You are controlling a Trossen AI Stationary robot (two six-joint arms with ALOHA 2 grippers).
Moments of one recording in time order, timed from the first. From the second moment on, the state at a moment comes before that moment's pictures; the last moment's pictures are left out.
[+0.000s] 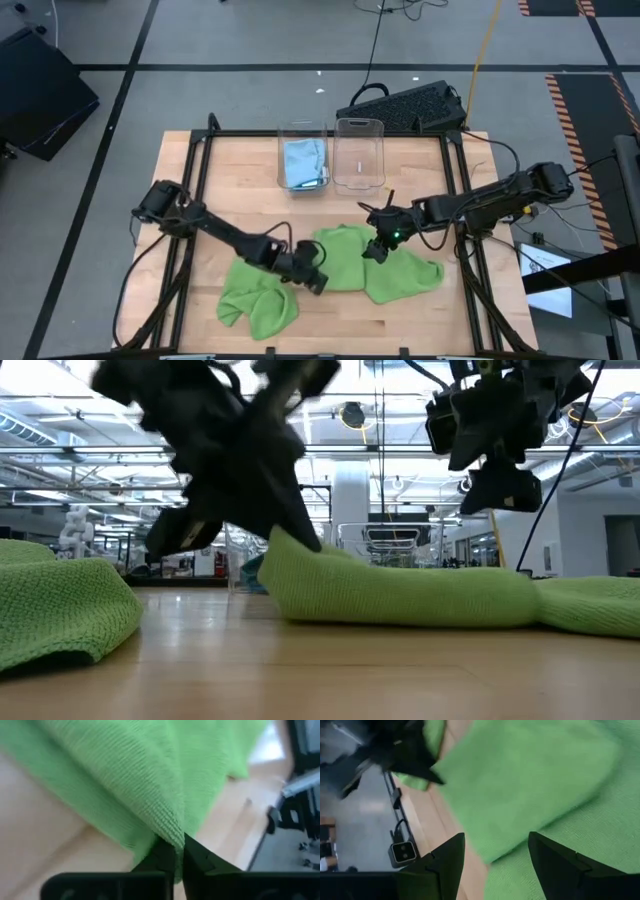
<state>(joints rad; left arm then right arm) -0.38 1.86 1.07 -0.02 -0.09 -1.32 0.16 1.32 0.70 -0.20 -0.20 1.01</state>
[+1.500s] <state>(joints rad) -0.28 1.85 1.07 0.11 0.07 -0.74 0.15 1.49 0.60 0.32 -0.19 1.09</state>
